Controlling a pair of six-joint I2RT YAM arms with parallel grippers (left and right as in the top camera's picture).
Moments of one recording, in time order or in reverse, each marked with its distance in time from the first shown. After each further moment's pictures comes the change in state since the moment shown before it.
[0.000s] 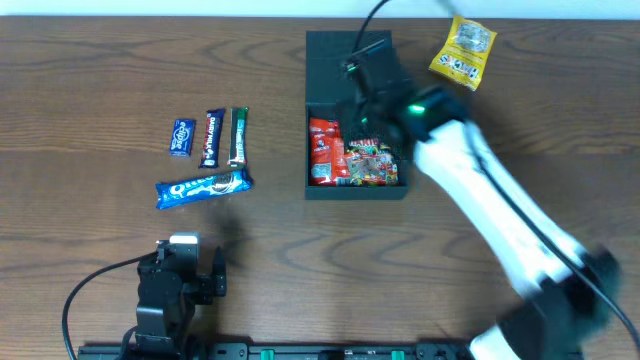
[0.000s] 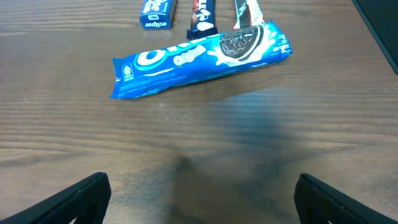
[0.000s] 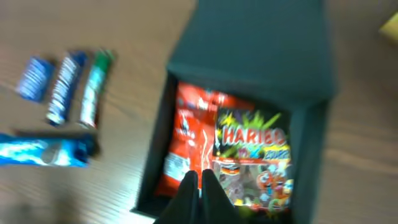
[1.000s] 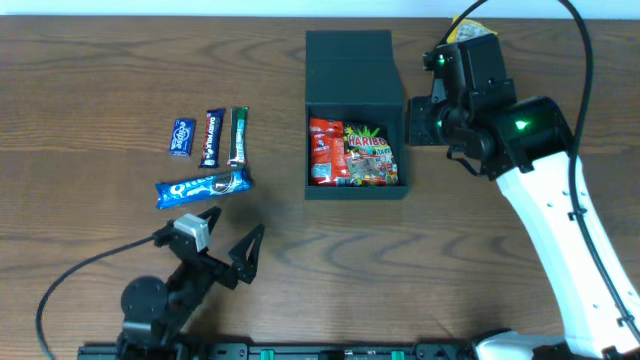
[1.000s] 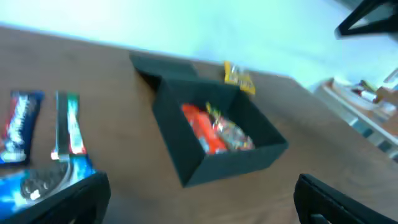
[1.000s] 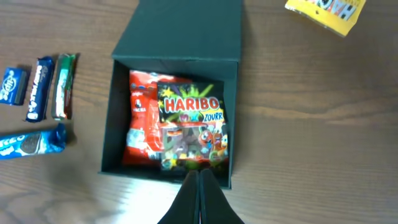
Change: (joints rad) left arm -0.001 0.121 -0.006 0.564 0.555 -0.334; right arm -0.169 -0.176 0.006 -0.217 -0.016 -0.039
